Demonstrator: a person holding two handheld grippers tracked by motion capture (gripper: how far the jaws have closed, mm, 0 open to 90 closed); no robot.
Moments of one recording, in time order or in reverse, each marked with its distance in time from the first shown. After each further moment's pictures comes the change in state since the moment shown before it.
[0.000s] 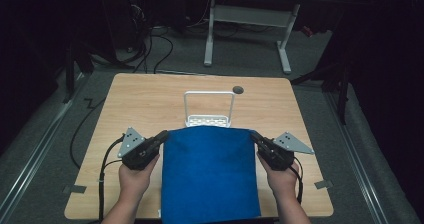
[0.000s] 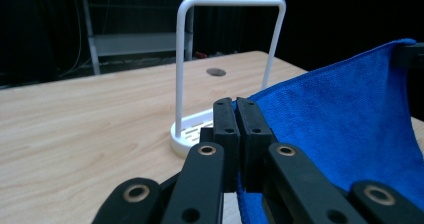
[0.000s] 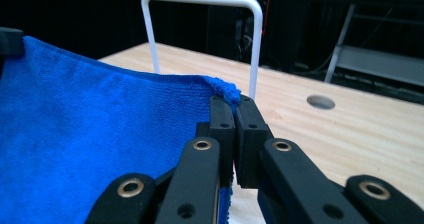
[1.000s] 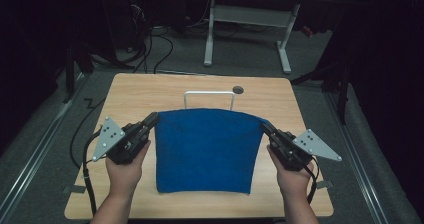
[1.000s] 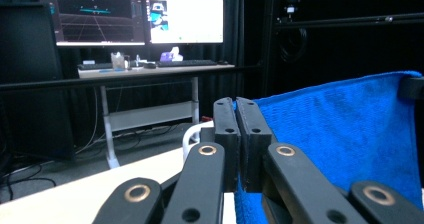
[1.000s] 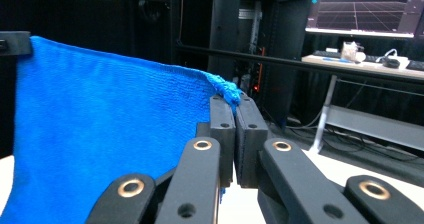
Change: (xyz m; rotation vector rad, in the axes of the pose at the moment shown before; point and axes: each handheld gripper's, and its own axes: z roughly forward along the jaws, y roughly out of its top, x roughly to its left) left arm -0.009 0.069 -0.034 -0.243 0.018 0.110; right arm 0.011 0.054 -0.041 -0.204 -0.006 -0.039
